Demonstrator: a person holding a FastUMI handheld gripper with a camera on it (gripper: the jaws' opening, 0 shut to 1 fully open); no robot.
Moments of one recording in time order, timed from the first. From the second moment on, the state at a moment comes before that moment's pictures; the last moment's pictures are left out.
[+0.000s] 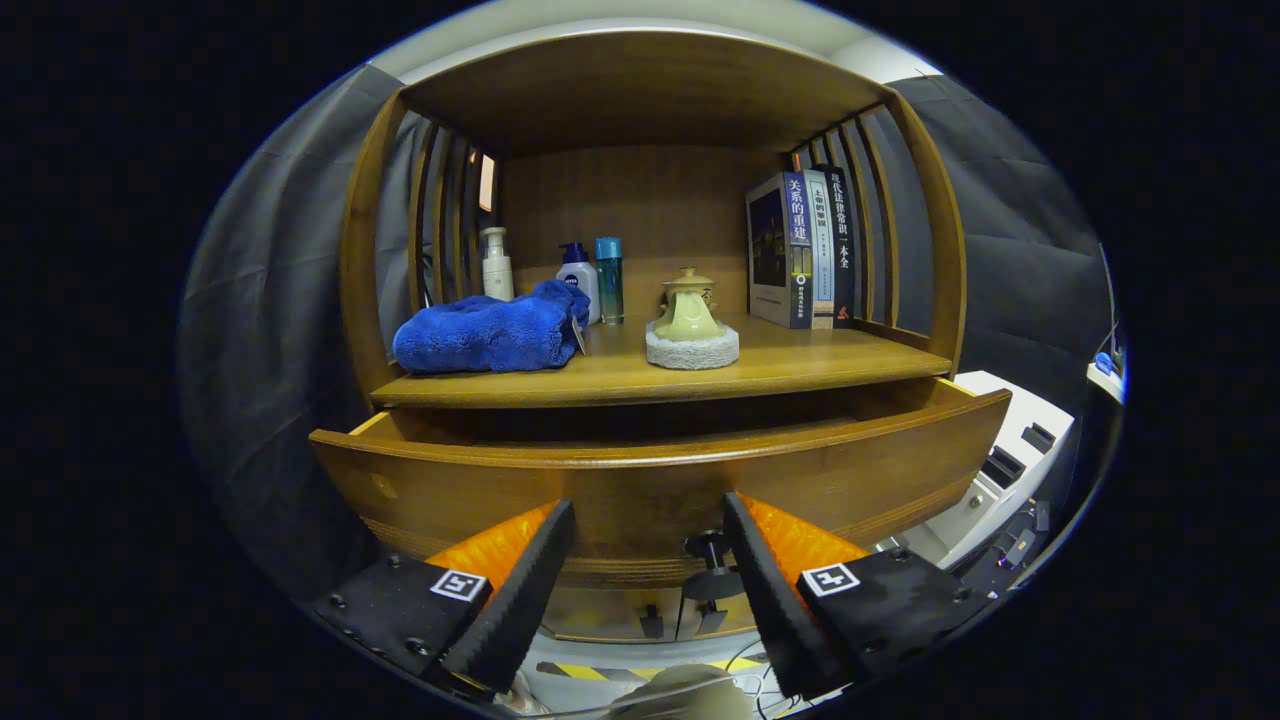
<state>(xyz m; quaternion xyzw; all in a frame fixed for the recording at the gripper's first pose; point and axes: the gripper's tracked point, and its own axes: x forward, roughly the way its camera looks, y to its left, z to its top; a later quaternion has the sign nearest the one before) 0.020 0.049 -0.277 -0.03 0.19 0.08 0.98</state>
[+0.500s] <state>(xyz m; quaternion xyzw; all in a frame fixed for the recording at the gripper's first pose) 0.063 0.056 -0.280 -0.03 0.19 0.08 0.98</state>
